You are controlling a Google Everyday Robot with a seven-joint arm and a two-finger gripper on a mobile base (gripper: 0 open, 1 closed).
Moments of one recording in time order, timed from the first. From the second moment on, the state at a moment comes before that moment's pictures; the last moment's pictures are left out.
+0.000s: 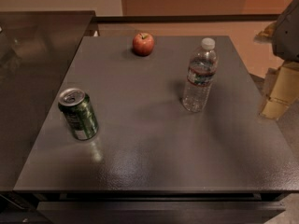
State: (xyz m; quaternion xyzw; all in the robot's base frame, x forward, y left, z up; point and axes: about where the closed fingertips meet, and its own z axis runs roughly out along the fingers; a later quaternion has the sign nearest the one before) arm 0.438 -0.217 0.976 -0.60 0.78 -0.03 0.16
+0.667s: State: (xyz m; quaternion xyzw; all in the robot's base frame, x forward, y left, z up) arm 0.454 -0.210 0.968 -0.60 0.78 -0.01 0.18
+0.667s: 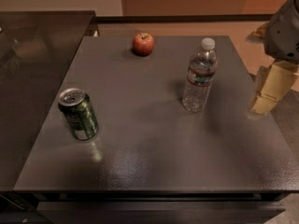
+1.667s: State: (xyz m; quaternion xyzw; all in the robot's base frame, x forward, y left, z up) arm 0.510 -0.191 0.933 -0.54 0.79 0.06 0.28
